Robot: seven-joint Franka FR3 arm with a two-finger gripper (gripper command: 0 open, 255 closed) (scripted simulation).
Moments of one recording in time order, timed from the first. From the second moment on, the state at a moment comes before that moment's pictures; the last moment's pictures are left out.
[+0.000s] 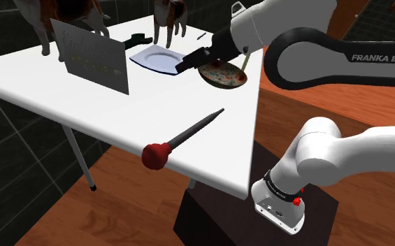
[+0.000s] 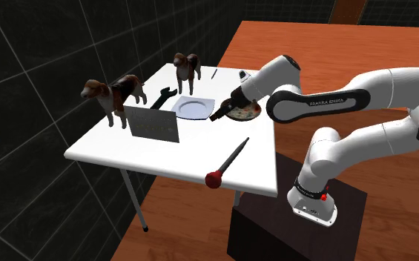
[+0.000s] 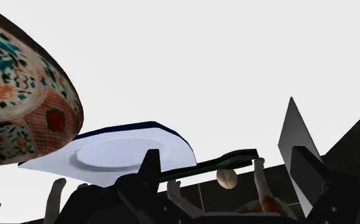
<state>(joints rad) 0.22 -0.90 0.22 -2.76 0.33 2.65 0.04</state>
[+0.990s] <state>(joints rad) 0.29 -0.47 0.42 -2.67 0.39 3.56 0.05</state>
